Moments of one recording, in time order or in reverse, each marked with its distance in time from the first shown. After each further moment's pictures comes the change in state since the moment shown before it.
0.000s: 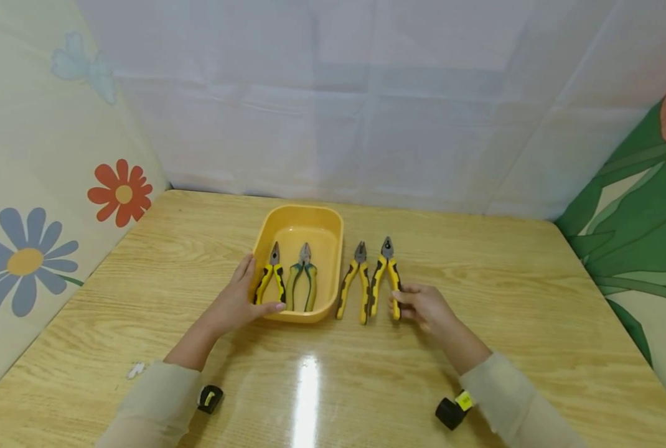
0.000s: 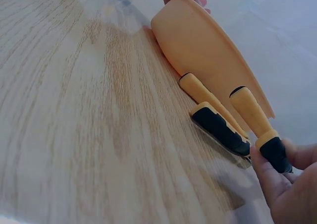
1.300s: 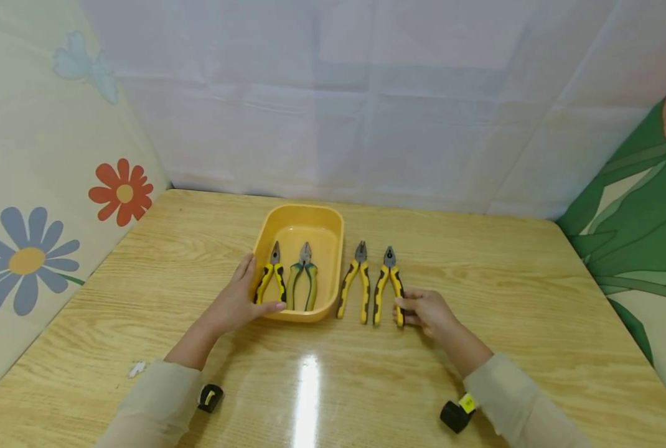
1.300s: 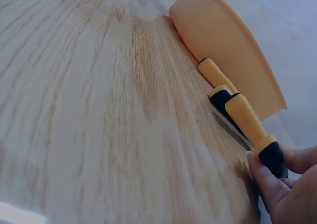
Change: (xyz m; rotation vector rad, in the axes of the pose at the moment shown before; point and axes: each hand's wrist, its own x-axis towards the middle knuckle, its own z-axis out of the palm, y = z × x) left_hand 0.001 0.000 0.000 0.016 0.004 0.008; right_hand -0.001 0.008 -0.005 -0.141 0.055 0.064
